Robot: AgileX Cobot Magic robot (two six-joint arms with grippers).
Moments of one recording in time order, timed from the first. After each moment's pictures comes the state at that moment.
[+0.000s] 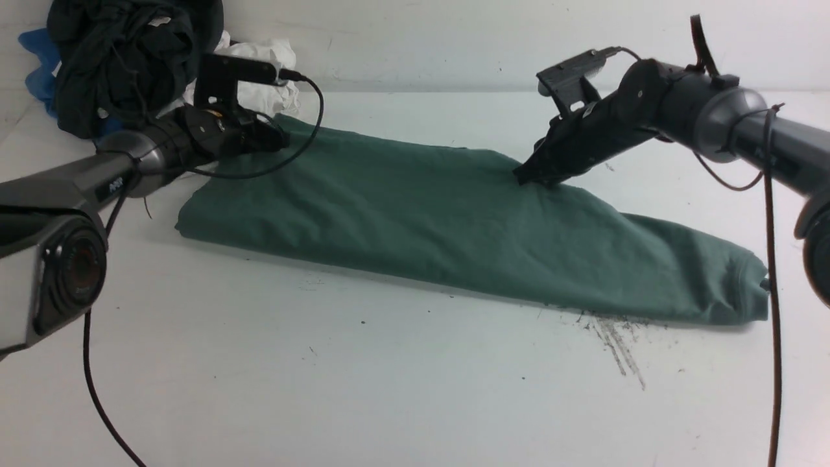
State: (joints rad) right arm 0.22 2.41 -2.05 0.34 0.70 -0.59; left arm -0.05 2.53 -2.03 -0.53 0.05 0.57
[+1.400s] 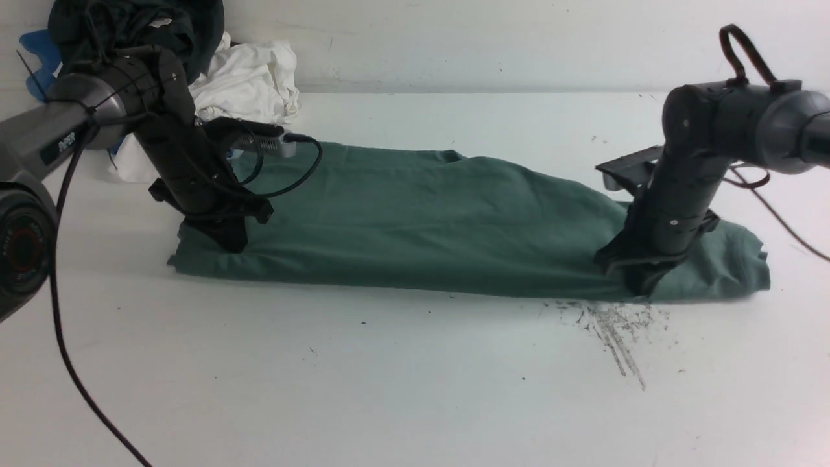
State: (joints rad) right arm 0.16 2.19 -1.69 -0.01 1.15 -0.27; left arm -0.03 2.32 -1.94 -0.22 1.17 0.37
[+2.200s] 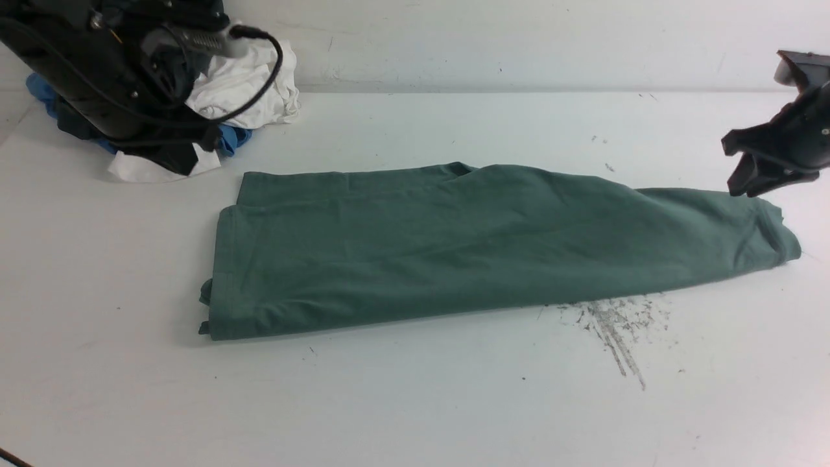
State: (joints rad) right arm -0.17 2.15 -1.88 0.28 1.14 -0.33; left arm -0.03 1.78 -1.67 -0.21 1.10 0.38
